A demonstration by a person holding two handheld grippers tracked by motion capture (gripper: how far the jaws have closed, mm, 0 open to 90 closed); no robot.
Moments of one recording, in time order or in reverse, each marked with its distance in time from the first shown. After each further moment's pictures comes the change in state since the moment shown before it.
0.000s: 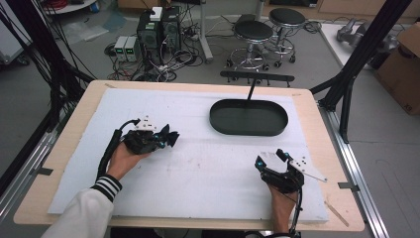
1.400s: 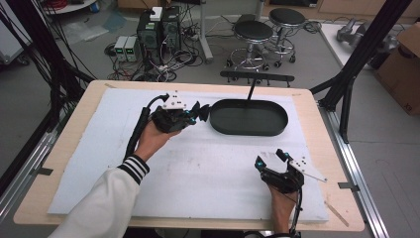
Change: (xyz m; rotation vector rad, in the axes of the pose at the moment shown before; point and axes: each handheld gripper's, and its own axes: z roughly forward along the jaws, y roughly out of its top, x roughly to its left) left arm -0.040 0.109 0.015 -0.192 -0.038 0.129; right arm 0.001 0.000 0.000 0.001 0.000 0.002
